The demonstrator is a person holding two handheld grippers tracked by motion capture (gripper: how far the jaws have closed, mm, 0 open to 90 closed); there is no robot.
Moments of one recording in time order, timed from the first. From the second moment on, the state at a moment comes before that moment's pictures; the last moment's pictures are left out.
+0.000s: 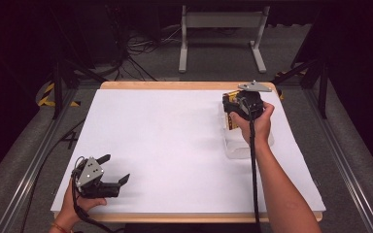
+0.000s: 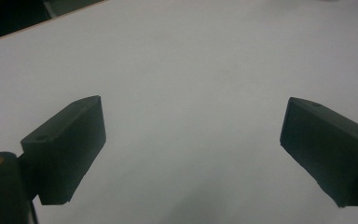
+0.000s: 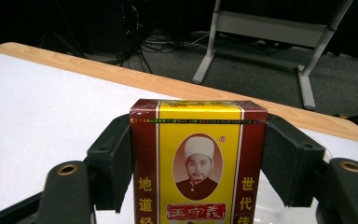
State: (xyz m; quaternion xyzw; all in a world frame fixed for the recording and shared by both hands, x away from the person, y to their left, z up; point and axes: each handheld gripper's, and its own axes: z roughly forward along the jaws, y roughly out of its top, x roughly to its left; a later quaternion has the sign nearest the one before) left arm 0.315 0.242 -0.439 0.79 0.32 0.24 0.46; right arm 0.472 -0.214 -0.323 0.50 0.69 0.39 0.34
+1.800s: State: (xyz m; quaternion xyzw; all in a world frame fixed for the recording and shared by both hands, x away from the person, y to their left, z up) left arm 0.315 0.246 -0.438 0.79 0.32 0.25 0.46; right arm 0.471 -0.241 -0.336 0.55 0.71 0.31 0.31
